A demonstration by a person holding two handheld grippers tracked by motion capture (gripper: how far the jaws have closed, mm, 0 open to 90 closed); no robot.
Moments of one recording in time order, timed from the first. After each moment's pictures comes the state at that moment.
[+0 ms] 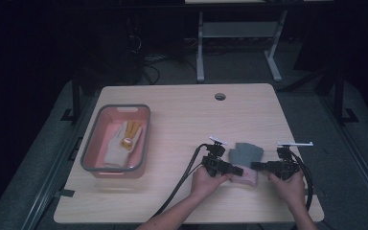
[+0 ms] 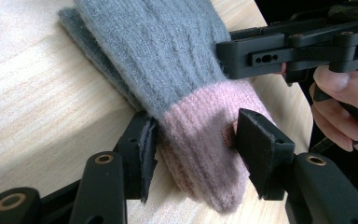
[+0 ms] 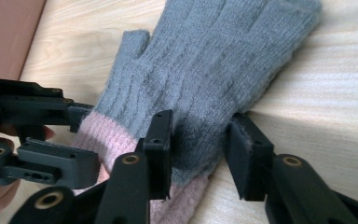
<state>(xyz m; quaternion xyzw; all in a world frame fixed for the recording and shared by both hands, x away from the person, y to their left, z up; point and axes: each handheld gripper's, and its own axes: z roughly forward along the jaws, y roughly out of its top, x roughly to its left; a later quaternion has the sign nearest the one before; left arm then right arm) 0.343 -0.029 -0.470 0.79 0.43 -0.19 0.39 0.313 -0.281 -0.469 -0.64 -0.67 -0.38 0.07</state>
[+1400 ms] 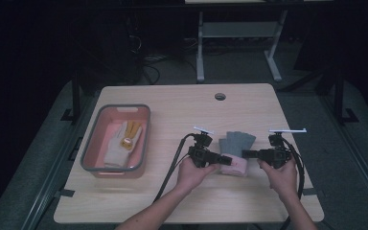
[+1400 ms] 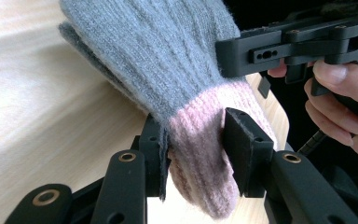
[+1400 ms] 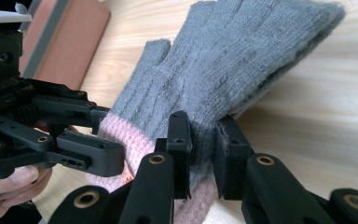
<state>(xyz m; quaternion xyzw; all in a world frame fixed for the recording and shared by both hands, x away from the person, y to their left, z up) 0.351 0.014 -0.428 0.78 0.41 -0.17 0.43 0.326 -0.247 -0.421 -0.60 -0.68 -0.42 0.07</state>
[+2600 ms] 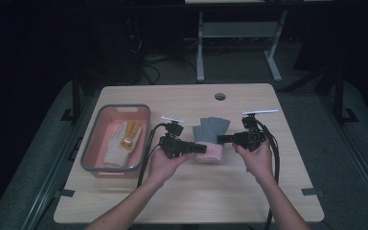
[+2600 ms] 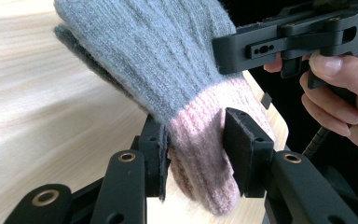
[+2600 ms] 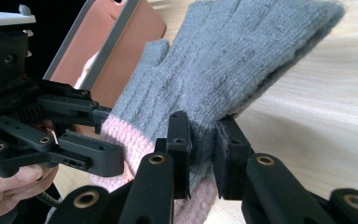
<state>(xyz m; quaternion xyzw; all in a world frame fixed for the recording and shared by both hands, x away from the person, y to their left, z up) 0.356 0.092 -0.386 0.77 0.43 -0.13 0.46 0.359 -0.175 -0.378 -0.55 -0.71 -0.44 0.09</state>
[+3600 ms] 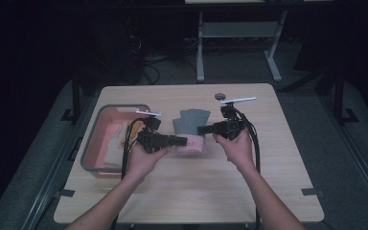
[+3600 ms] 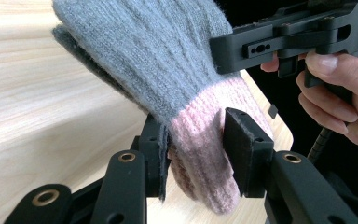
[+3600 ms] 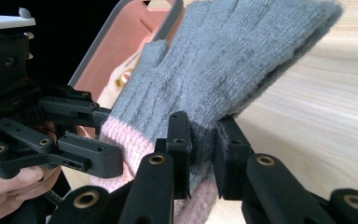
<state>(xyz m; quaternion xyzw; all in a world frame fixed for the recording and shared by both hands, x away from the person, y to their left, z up) 0.358 0.148 -0.364 0.76 0.44 -0.10 0.47 0.383 -0.121 -0.355 -0.51 -0.73 -0.44 0.10</state>
